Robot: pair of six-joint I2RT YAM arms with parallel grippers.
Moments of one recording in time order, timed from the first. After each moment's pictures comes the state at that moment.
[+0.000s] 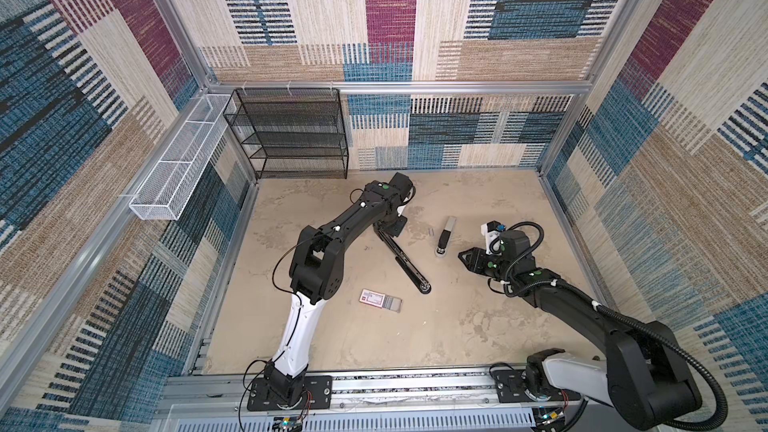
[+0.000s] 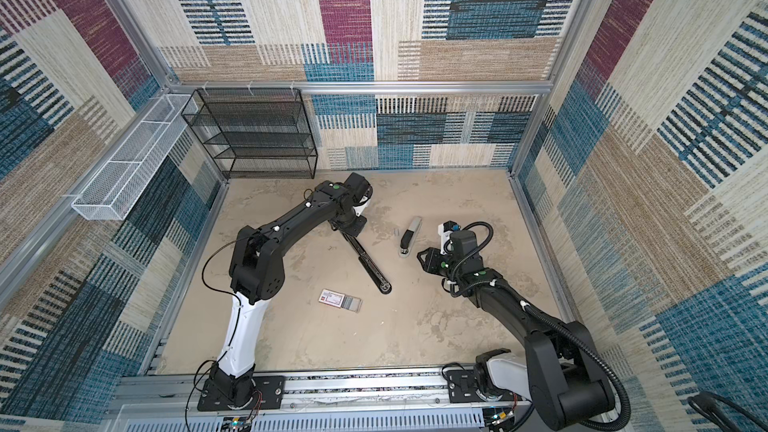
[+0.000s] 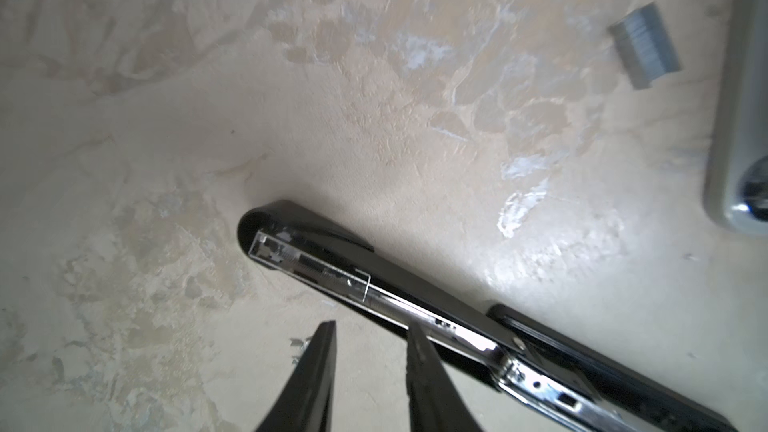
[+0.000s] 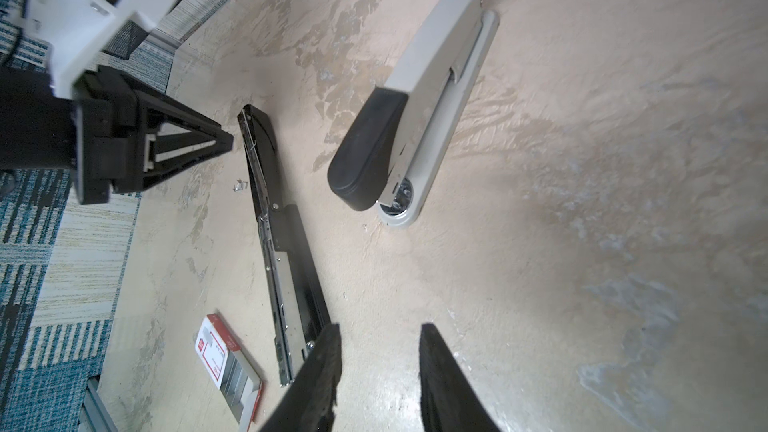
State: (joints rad) left arm -0.58 2.27 2.02 -1.06 -0.13 0.00; right arm 0.24 1.21 0.54 -0.02 -0.35 0.53
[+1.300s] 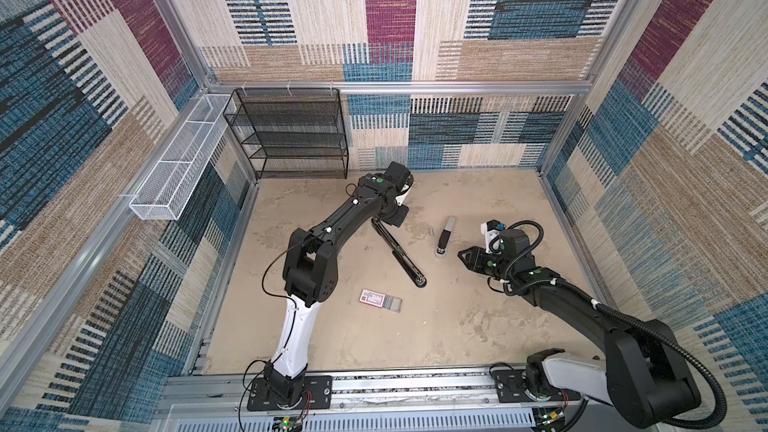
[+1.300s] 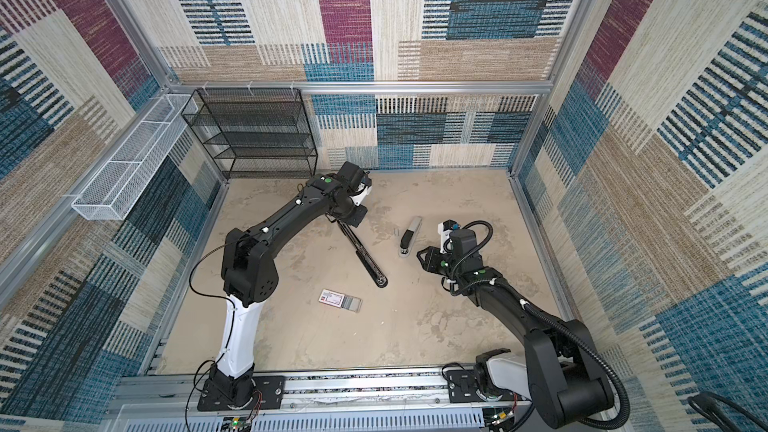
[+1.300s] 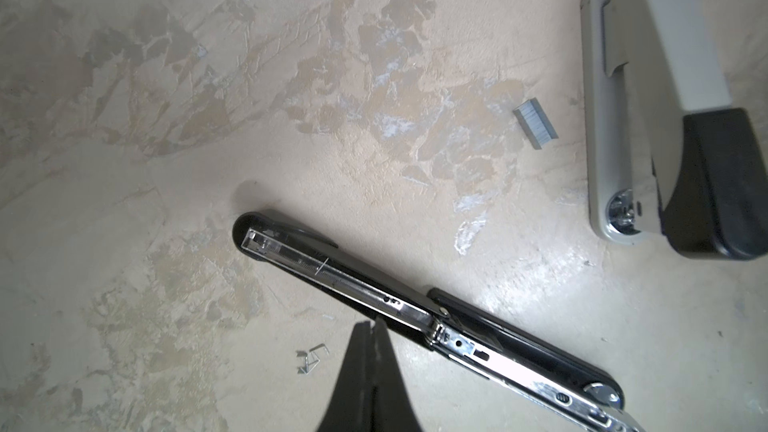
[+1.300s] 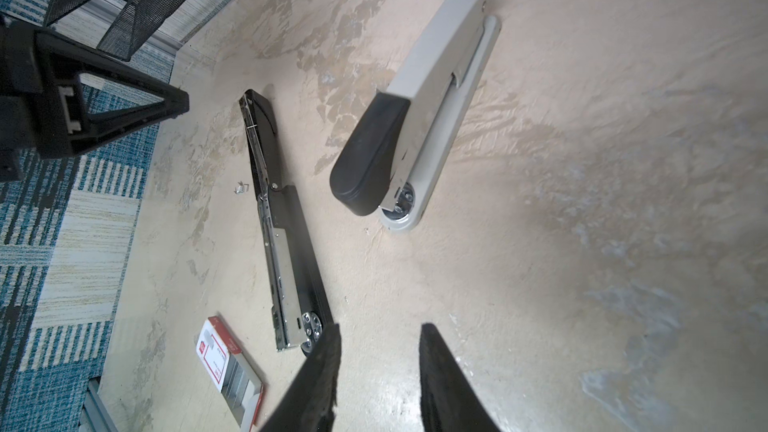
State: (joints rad) left arm -0.56 2.21 2.06 -1.02 -0.06 0.02; right arm 0.24 1.22 0.55 -0.02 -0.35 0.53
